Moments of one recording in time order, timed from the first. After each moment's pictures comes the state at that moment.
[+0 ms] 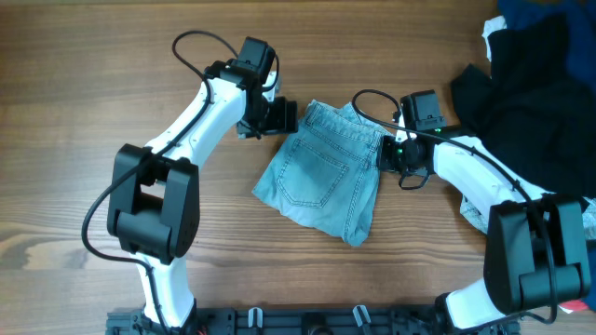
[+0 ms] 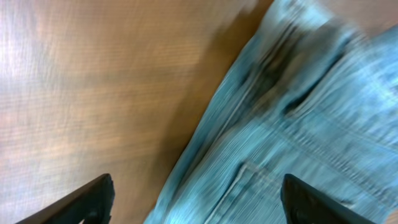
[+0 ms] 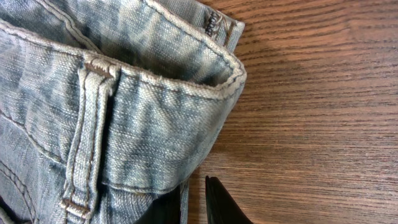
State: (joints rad) left arm -0.35 2.04 1.56 -0.85 0.26 -0.34; right arm 0.18 1.71 0.95 -0.53 -0.15 0.35
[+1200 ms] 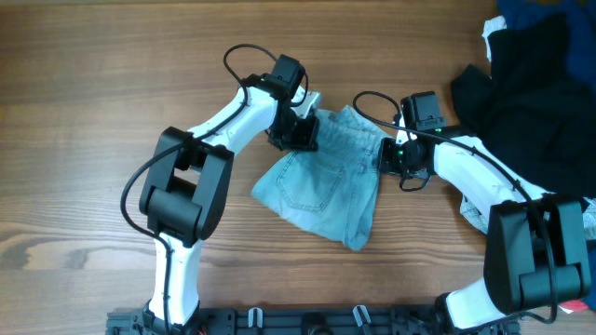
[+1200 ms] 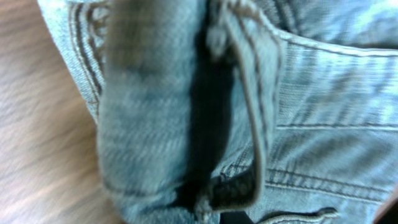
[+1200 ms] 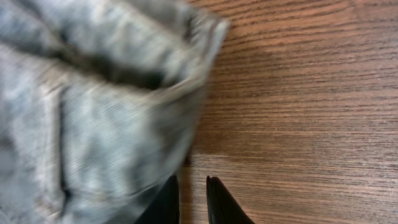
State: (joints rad) left arm -0.45 2.19 1.58 -0.82 0.43 -0.17; right arm 0.17 1.71 0.95 -0.56 -0.16 0.35
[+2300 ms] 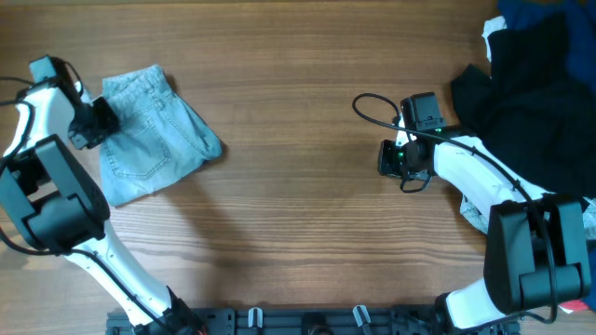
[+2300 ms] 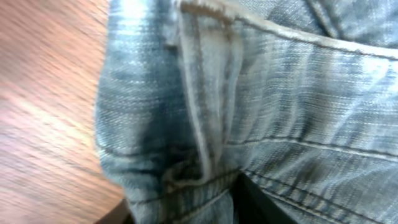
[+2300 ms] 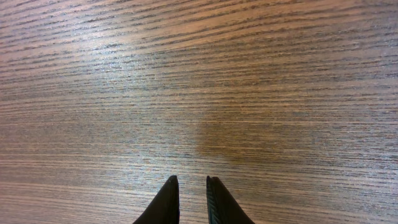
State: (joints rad) left arm 0.45 2.17 1.60 -0.81 0.05 -0.18; right arm 0.17 1.71 0.95 -0.59 -0.16 0.34
